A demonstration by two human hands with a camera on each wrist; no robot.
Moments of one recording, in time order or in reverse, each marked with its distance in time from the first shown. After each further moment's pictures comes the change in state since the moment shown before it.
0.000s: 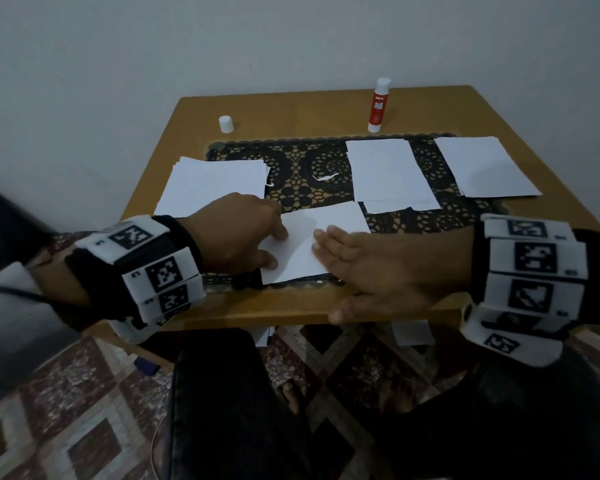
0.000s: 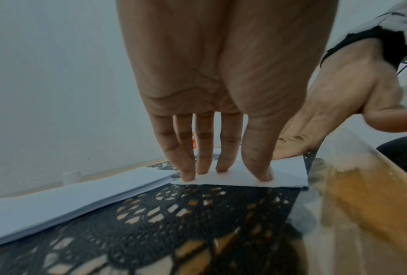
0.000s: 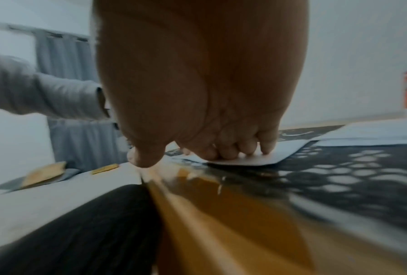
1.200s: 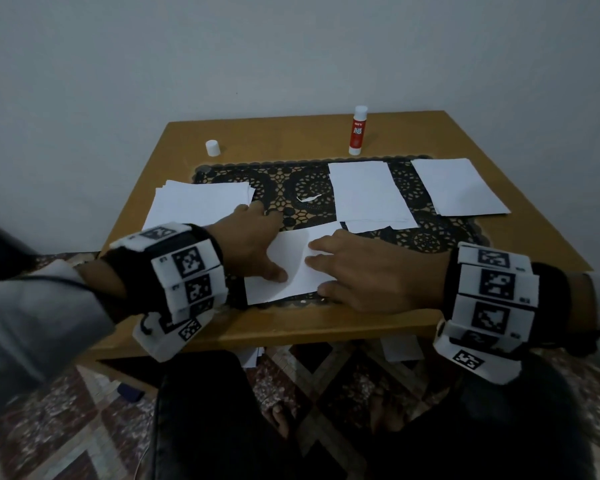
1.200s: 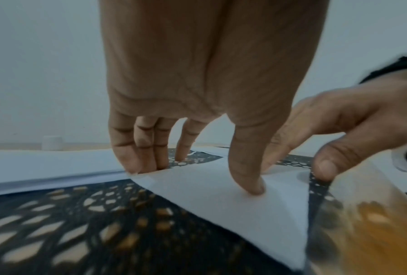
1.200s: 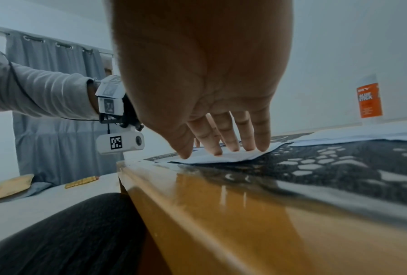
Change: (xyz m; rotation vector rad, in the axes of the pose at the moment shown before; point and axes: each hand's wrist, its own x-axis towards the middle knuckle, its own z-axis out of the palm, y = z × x) left_hand 0.033 0.012 -0.004 -0.094 -0.079 -0.180; right_hand 0.000 0.003 0.000 0.051 0.342 0.065
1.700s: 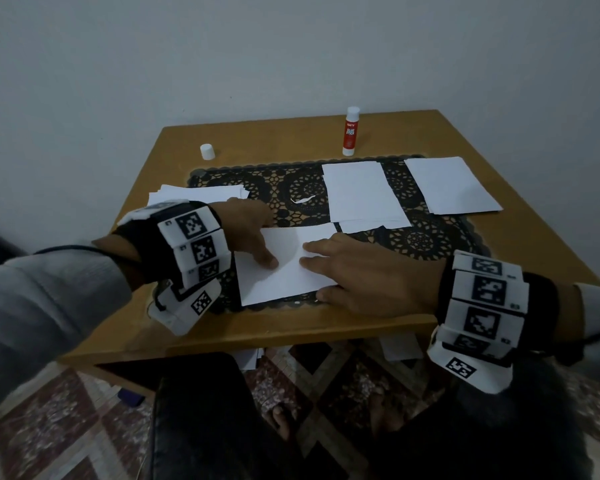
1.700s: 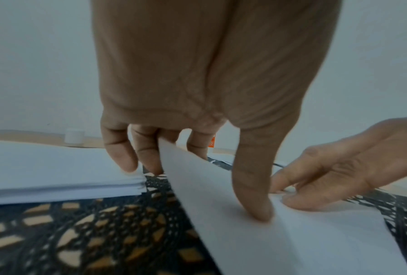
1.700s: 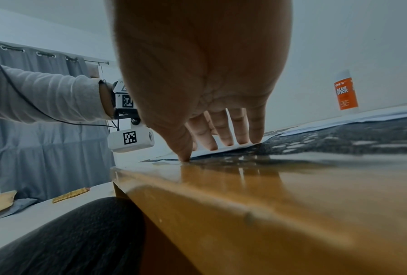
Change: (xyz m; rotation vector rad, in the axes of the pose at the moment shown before) left_hand 0.022 -0.007 -0.019 -0.107 -0.099 -0.067; right_hand -0.004 0.005 0.012 0.122 0.032 0.025
